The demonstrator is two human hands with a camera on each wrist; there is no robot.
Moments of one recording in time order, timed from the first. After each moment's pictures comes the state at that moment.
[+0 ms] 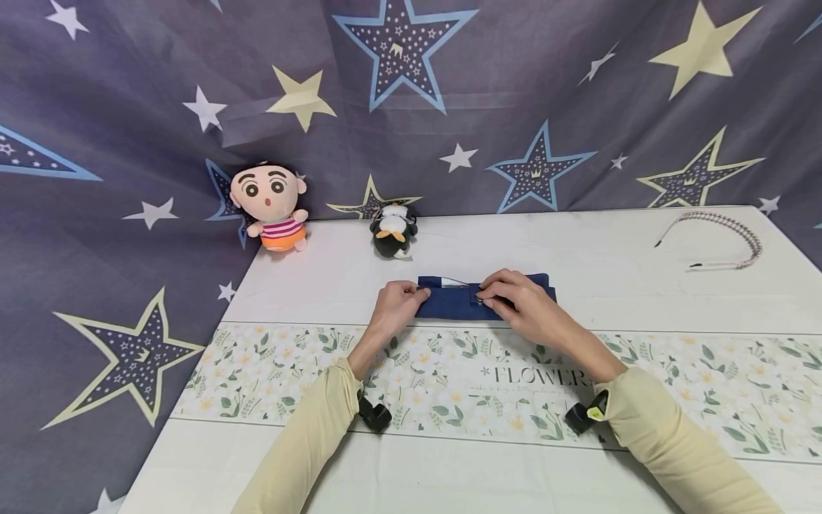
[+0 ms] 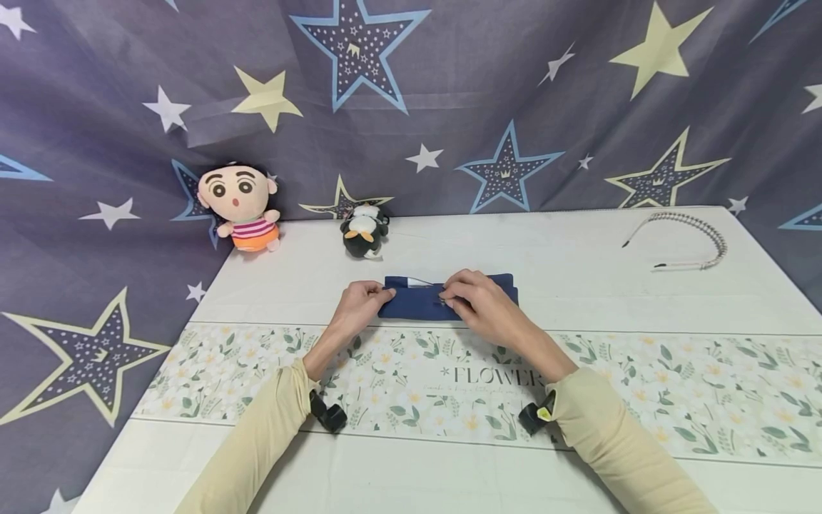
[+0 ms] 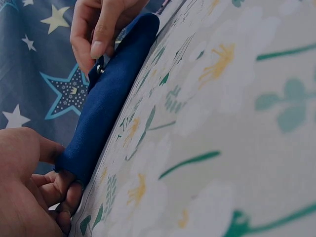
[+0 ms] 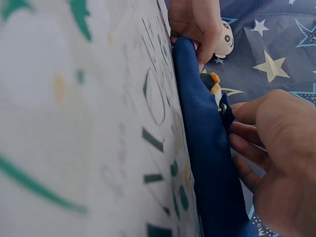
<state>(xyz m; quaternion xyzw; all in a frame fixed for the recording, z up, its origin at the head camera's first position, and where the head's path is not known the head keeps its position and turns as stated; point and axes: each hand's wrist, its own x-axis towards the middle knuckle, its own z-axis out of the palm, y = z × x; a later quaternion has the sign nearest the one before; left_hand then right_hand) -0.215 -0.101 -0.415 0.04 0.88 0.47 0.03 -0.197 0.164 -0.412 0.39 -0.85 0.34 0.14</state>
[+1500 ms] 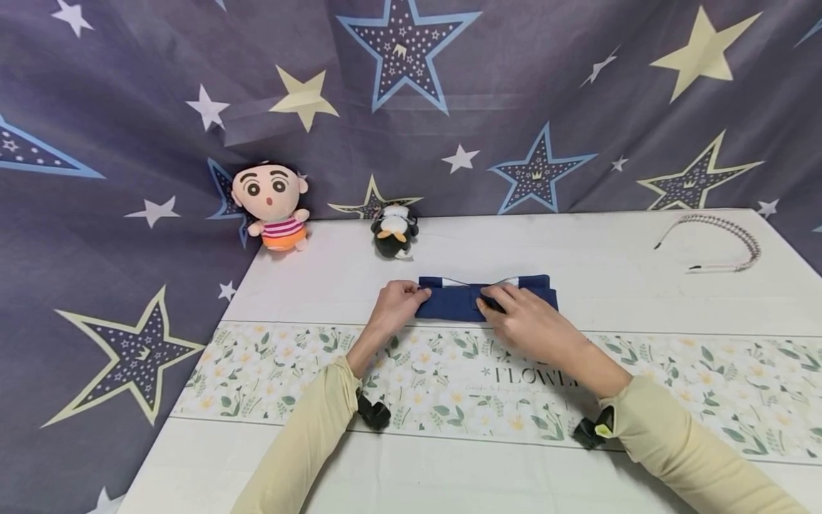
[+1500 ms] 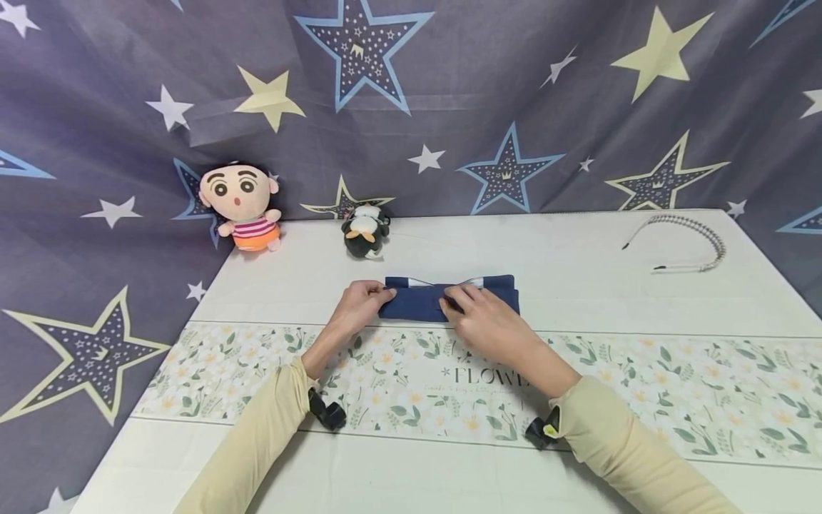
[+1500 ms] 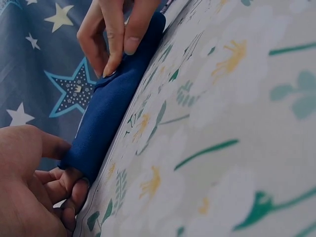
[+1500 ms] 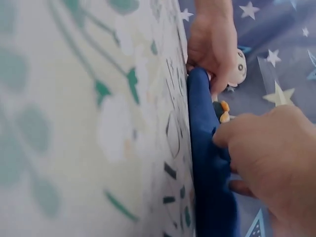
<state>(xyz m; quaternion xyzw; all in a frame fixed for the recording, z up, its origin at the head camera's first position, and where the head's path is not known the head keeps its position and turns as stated) -0.215 -0.105 -0.412 0.05 0.88 0.48 0.05 -0.177 0.161 -0.409 0.46 -0.86 0.02 0.22</state>
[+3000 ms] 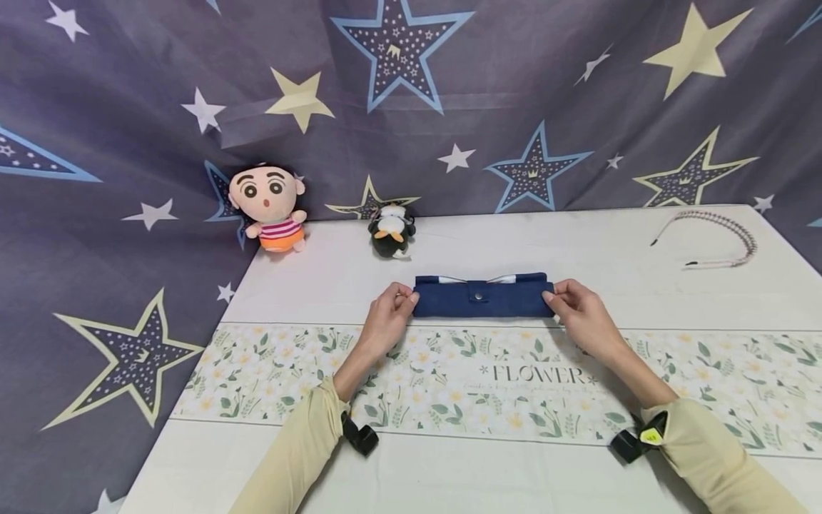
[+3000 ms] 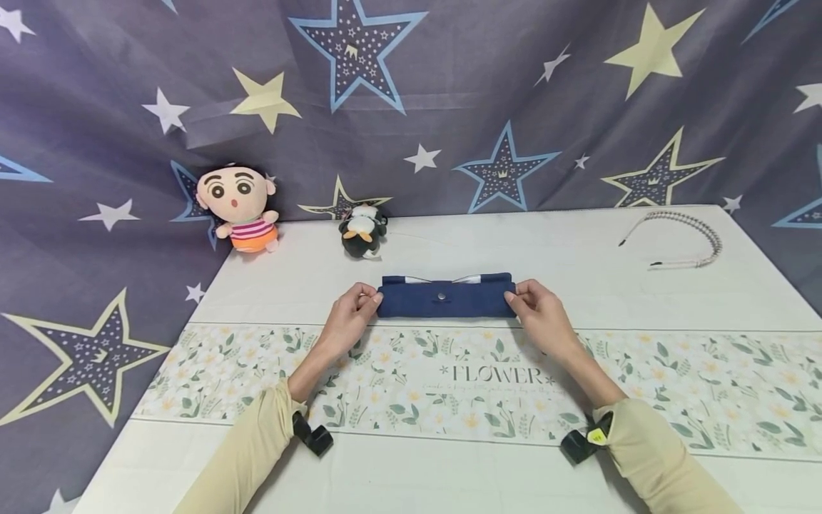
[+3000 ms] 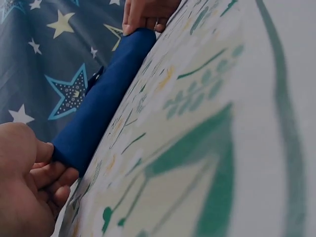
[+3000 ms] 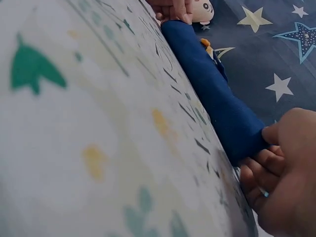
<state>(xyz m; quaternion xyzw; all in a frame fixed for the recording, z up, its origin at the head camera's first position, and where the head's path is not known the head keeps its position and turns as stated) -0.192 -0.117 -0.422 0.11 0.86 0.50 -0.01 -0.162 0.223 -0.425 0.07 -0.86 0.49 0.06</state>
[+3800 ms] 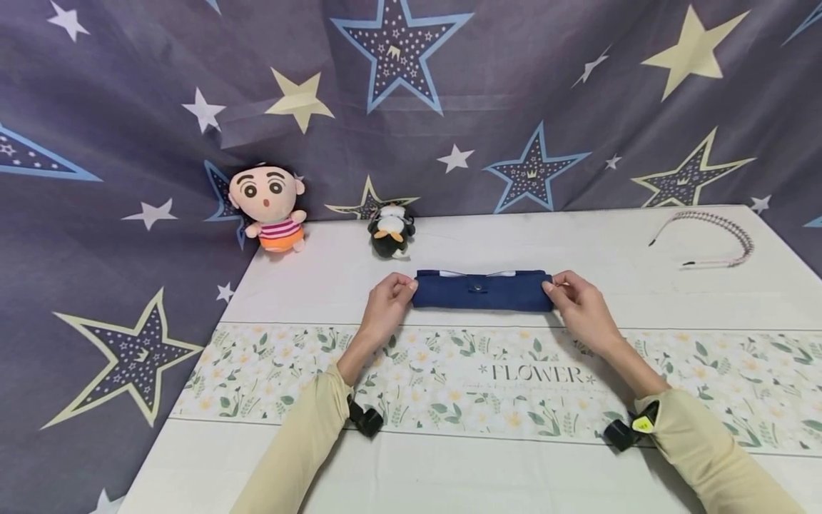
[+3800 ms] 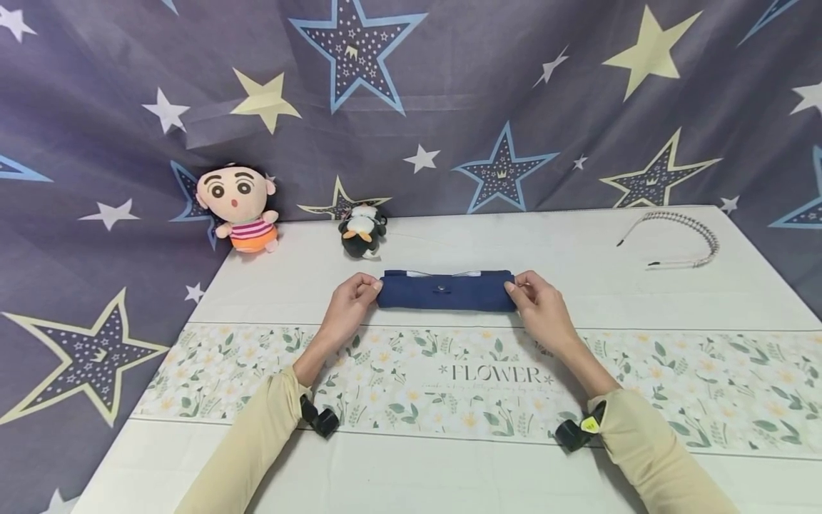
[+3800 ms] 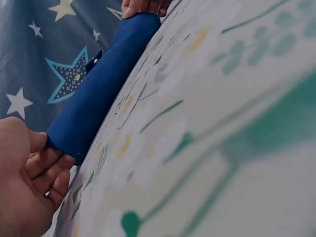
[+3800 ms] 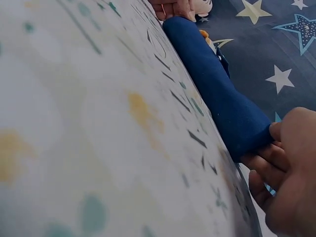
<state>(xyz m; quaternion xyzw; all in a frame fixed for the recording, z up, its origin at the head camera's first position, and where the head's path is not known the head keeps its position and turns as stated) -0.213 -0.117 -0.425 0.09 0.84 0.54 -0.03 -0.175 0.226 -0.428 0.10 -0.86 0.50 0.09</state>
